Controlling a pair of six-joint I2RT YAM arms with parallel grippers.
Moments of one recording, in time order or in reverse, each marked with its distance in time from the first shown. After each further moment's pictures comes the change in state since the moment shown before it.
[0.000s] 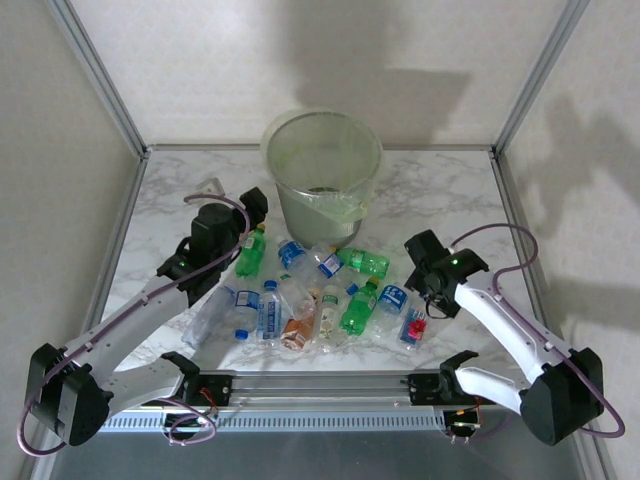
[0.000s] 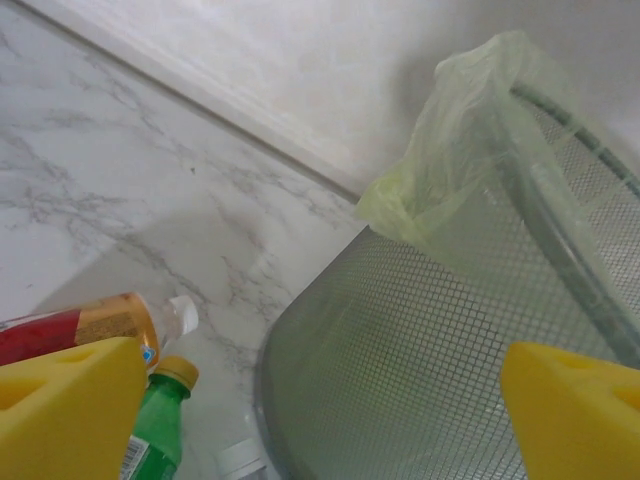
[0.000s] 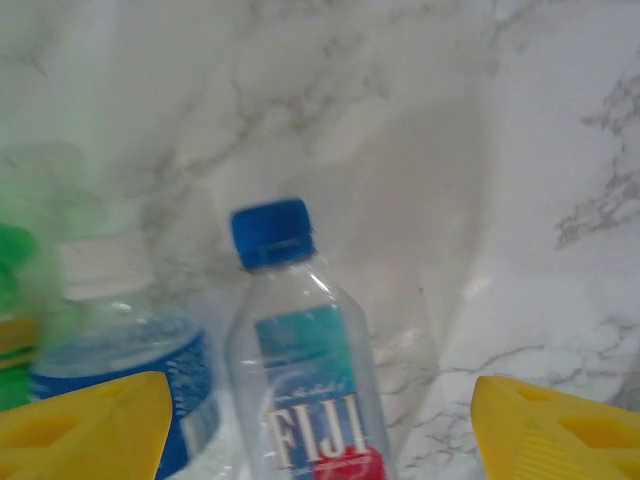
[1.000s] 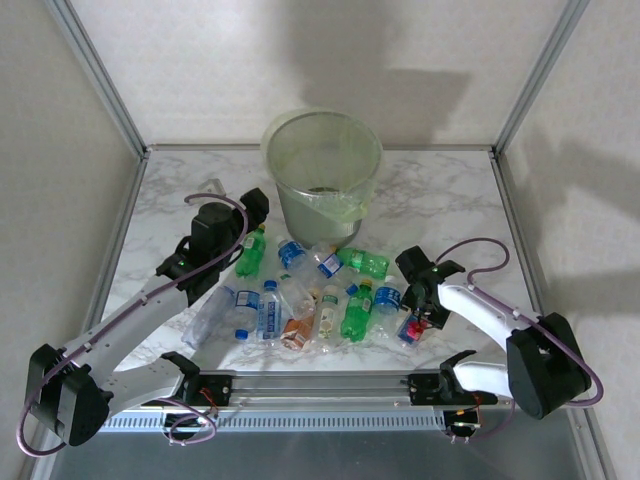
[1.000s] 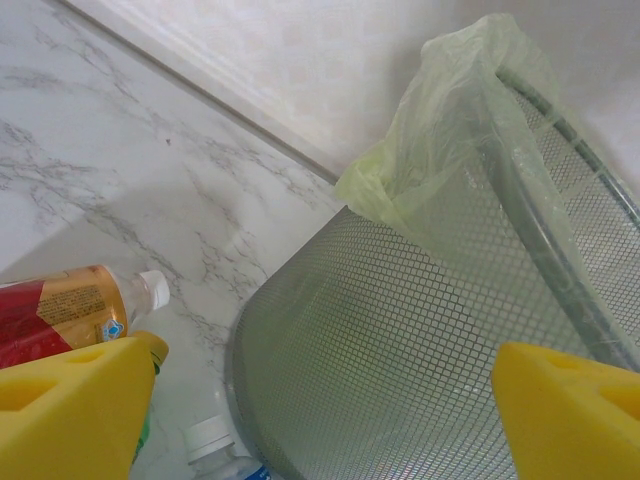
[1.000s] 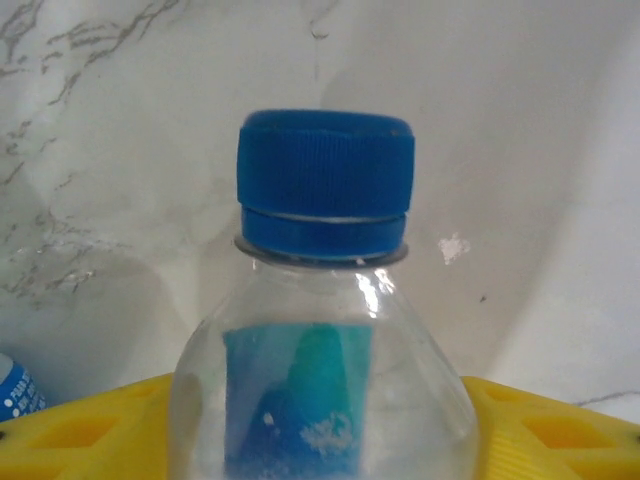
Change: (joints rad) left arm 0.000 -0.001 0.009 -0.013 0.055 -0.067; right arm -0.011 0.147 -0.178 0.245 -0.081 -0.085
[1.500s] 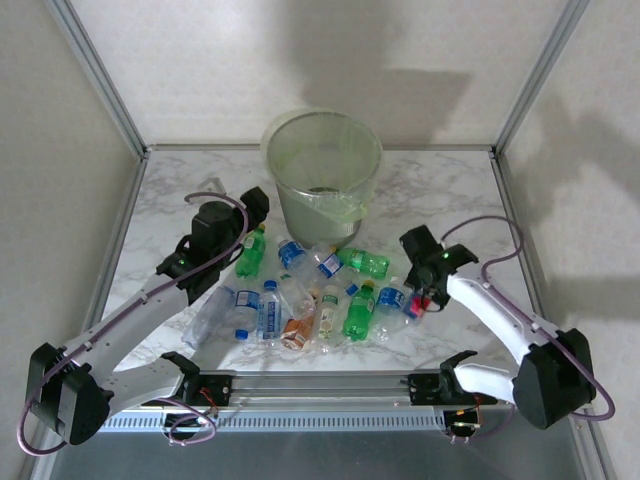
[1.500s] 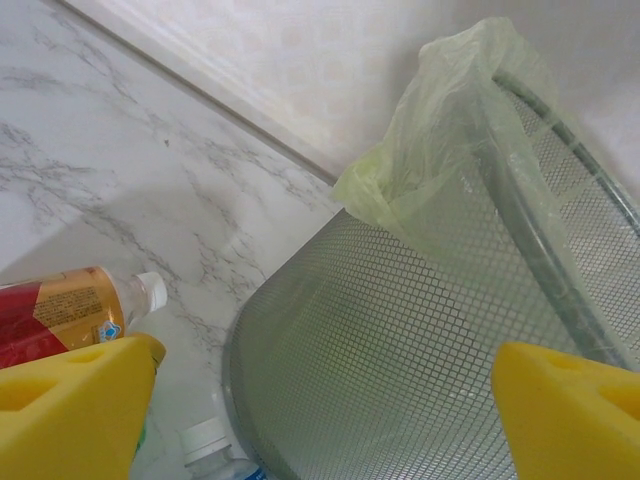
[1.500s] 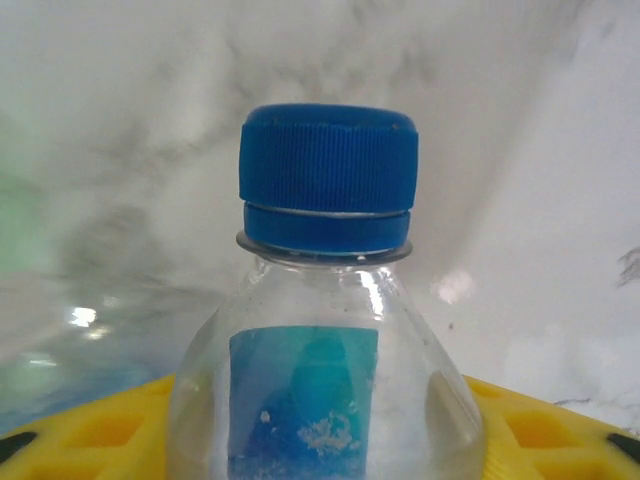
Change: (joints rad) left arm 0.000 0.006 0.014 -0.006 -0.003 -0.003; right arm -0.006 -0.059 0.274 -0.133 0.116 -0.029
